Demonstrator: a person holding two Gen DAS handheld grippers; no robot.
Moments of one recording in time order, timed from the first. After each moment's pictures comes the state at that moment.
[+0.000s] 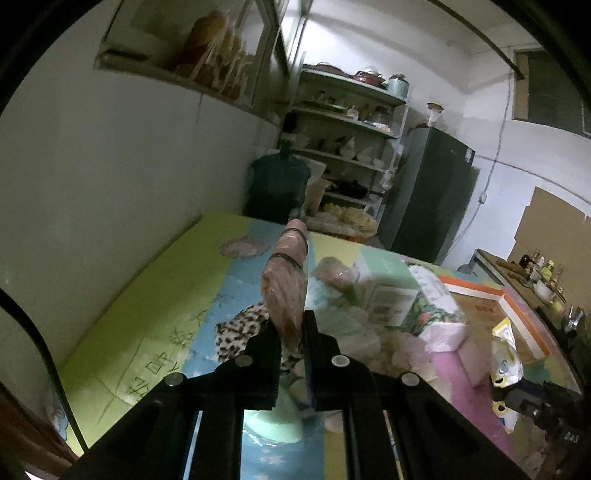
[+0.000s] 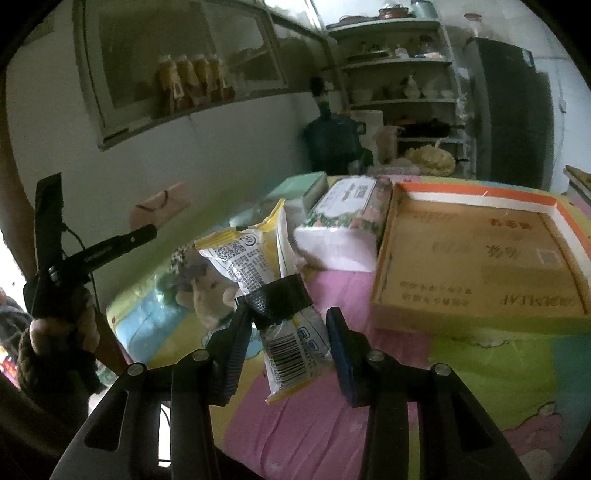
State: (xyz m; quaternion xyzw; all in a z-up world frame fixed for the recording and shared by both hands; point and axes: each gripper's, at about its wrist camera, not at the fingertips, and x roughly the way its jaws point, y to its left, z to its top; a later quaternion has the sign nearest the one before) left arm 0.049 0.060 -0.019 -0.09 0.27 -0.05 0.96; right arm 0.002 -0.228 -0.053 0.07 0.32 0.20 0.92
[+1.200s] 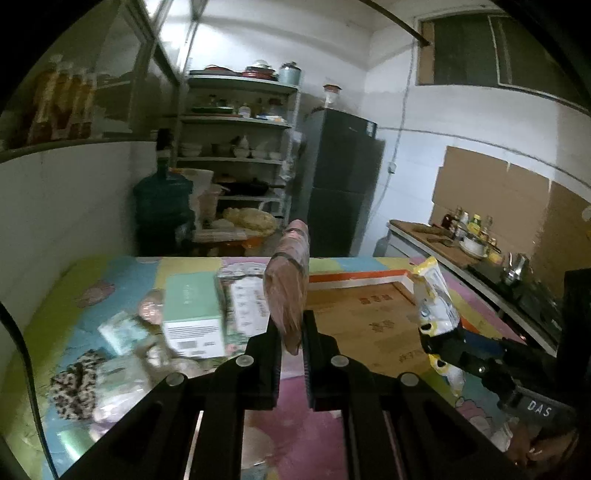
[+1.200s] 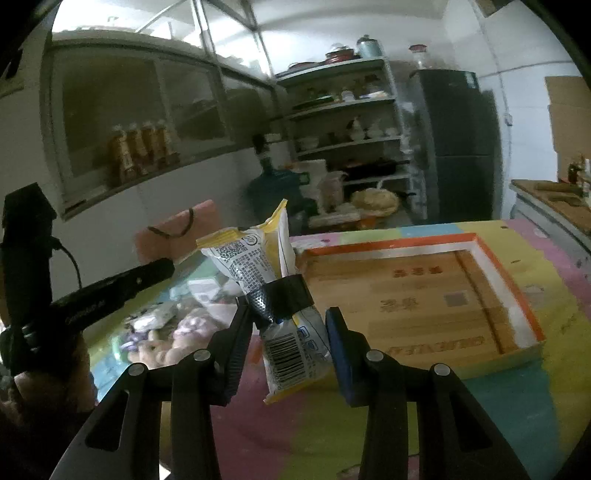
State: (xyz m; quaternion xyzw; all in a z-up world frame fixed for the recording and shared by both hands) left arm 0.066 -0.108 0.010 -0.02 0.25 -0.23 0.94; right arm -0.004 -0.320 -0.012 0.10 0.24 0.10 0.96
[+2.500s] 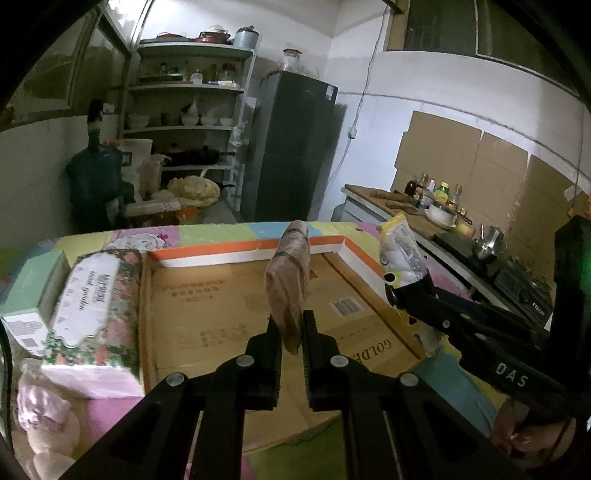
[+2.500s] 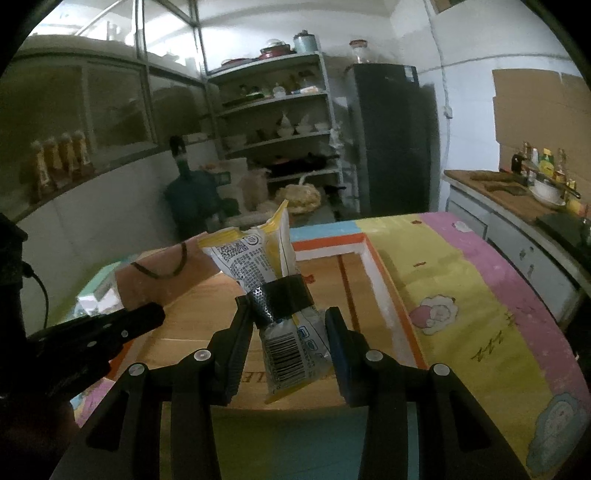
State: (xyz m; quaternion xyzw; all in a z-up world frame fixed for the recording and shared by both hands) left arm 0.094 -0.254 -0.034 -0.01 0.31 -0.30 0.90; right arm 0.030 -0.430 -0.030 0.09 0.27 -0.03 0.96
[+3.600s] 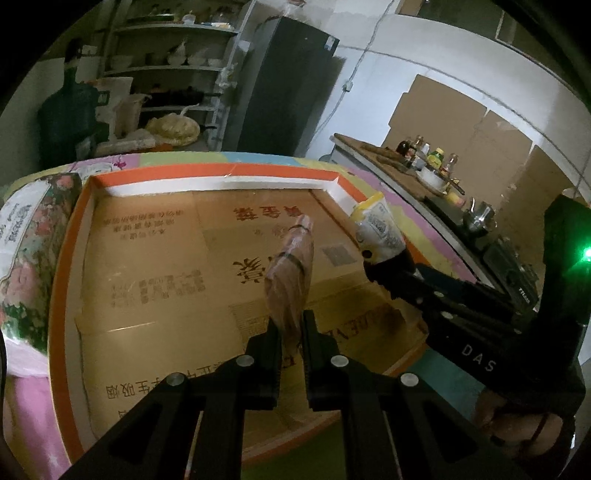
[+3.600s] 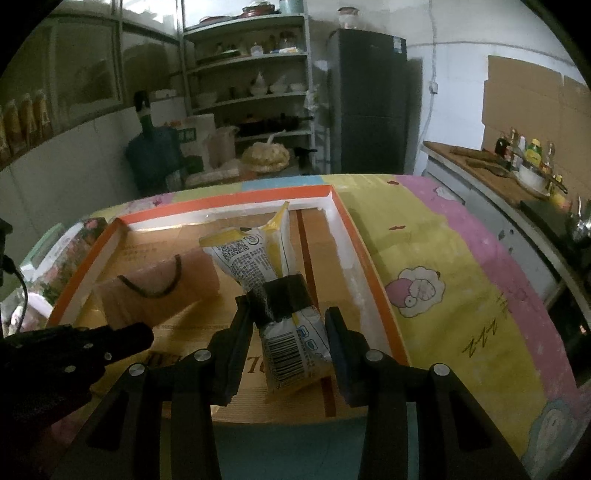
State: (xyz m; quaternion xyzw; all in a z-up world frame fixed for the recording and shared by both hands) left arm 0.125 -0.285 -0.086 -0.03 0.41 -0.33 0.85; right arm 0.073 -0.452 -0.073 0.06 0.35 -0.08 0.93
